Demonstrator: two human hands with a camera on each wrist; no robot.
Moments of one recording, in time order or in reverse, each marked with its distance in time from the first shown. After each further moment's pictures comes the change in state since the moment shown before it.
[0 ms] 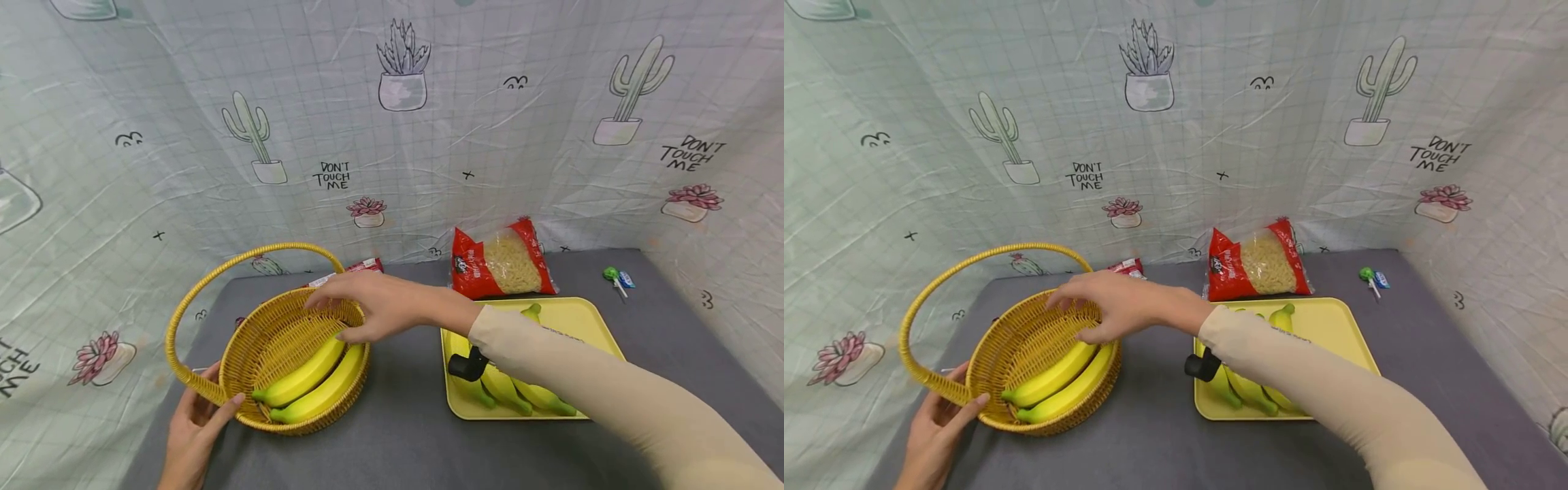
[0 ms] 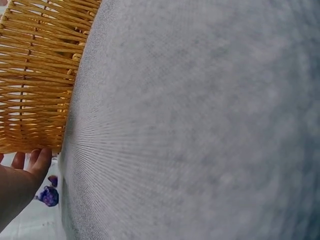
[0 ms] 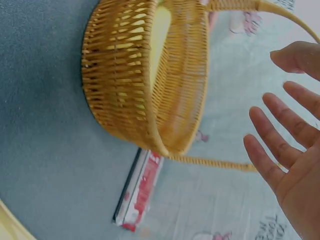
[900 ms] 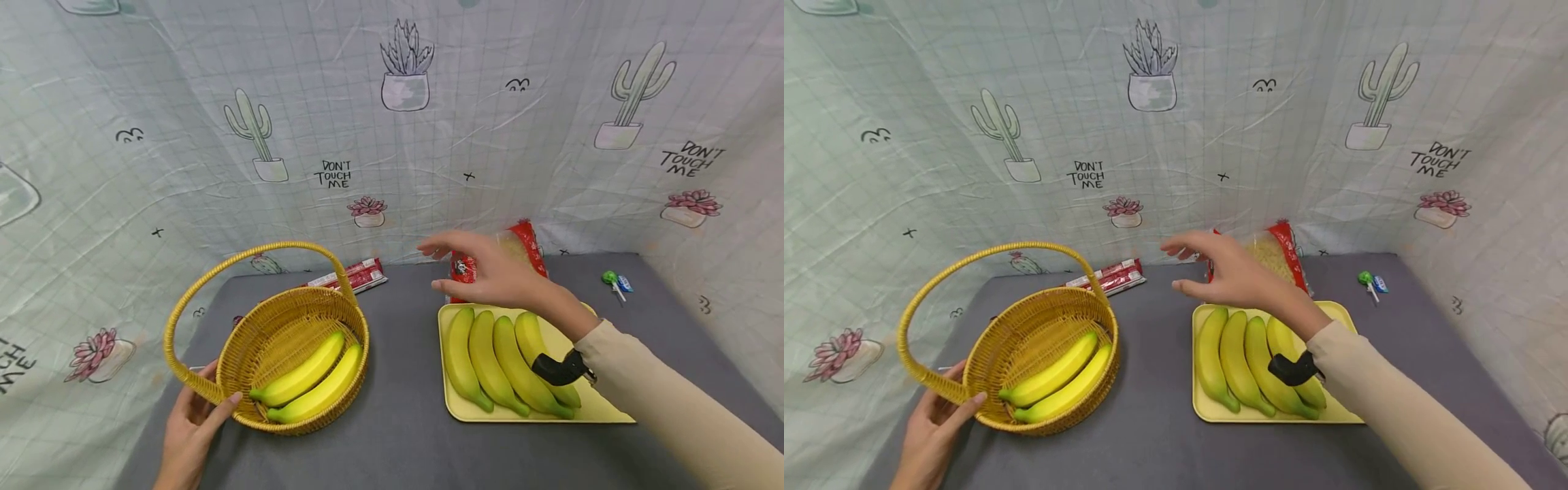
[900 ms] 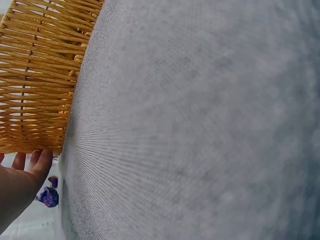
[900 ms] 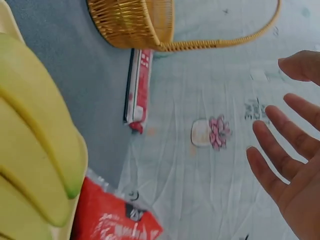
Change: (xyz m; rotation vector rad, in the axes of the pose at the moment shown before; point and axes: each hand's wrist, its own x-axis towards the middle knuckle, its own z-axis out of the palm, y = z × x) left_hand -0.001 -0.003 0.000 -0.010 0.005 0.011; right_hand -0.129 0.015 -0.053 -0.067 0.383 0.267
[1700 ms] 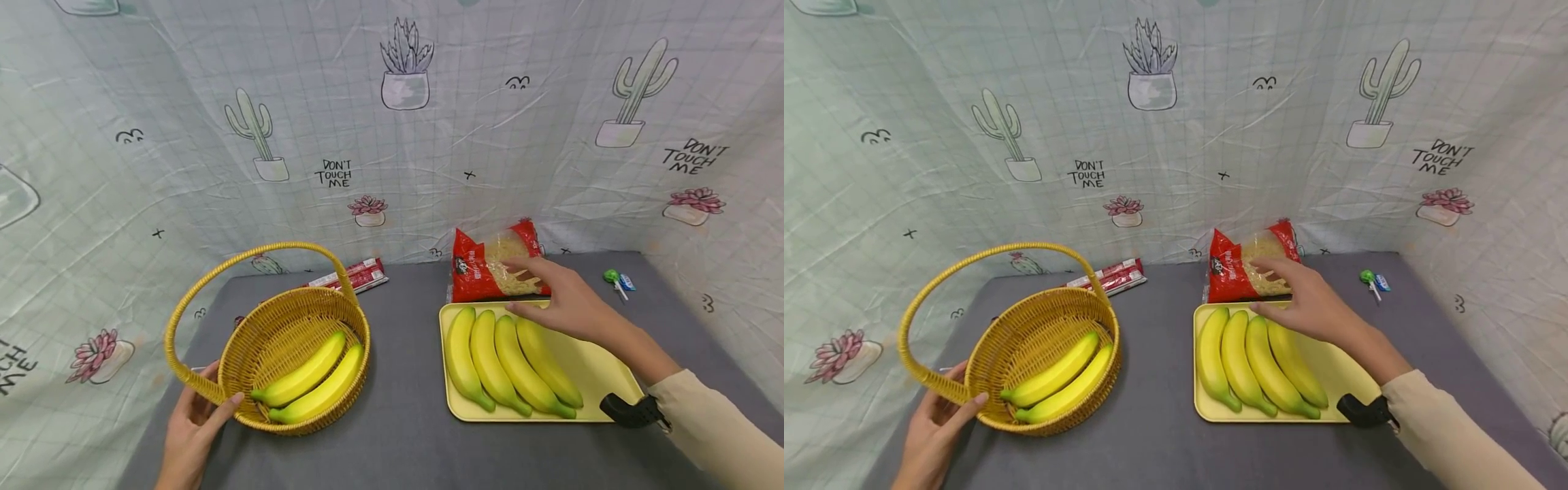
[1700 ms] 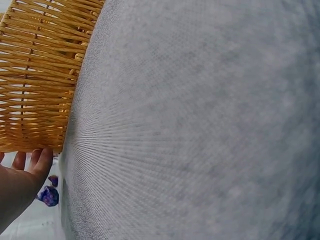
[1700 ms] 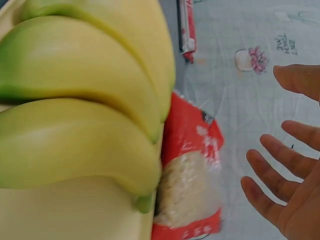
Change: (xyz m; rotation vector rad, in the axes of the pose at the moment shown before) left_hand -0.002 -0.002 -0.001 -0.017 -0.016 0.018; right_hand -0.109 0.038 -0.014 -0.196 0.100 0.331
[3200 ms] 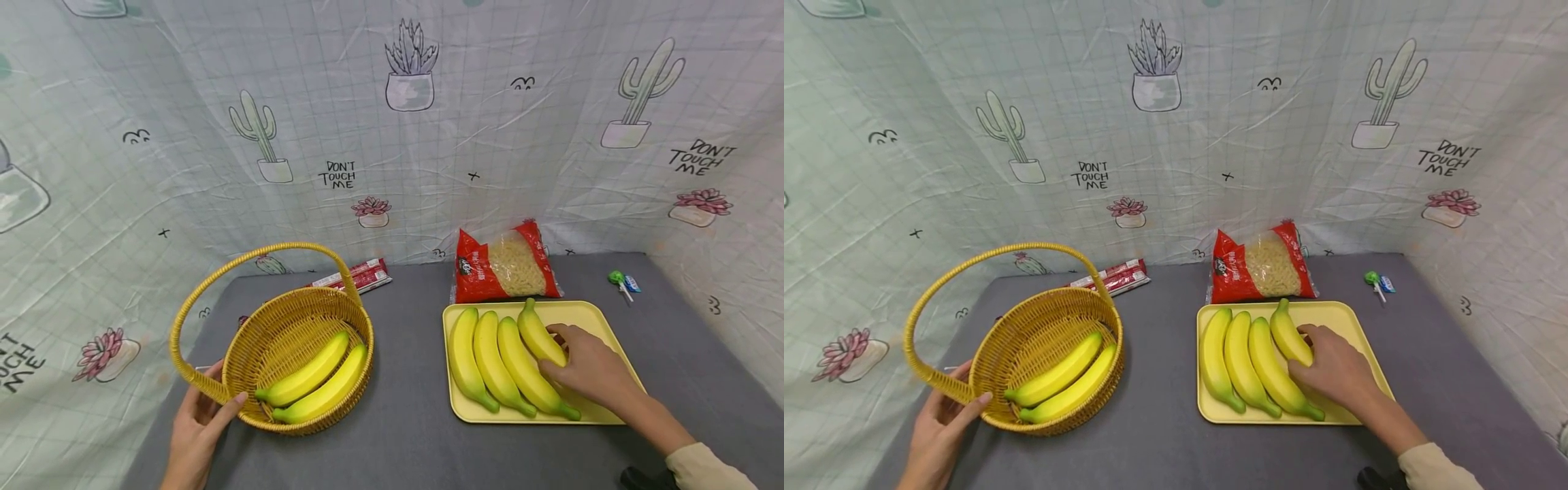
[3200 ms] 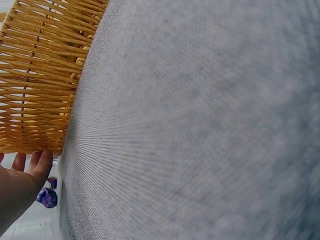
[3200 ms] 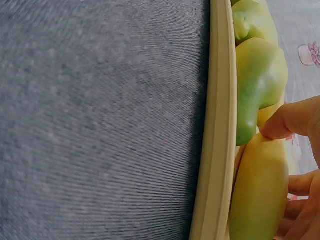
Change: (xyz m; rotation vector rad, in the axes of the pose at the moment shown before) left_hand 0.000 0.001 0.001 0.010 0.001 0.000; right_hand -0.074 0.035 0.053 -0.160 -0.081 0.387
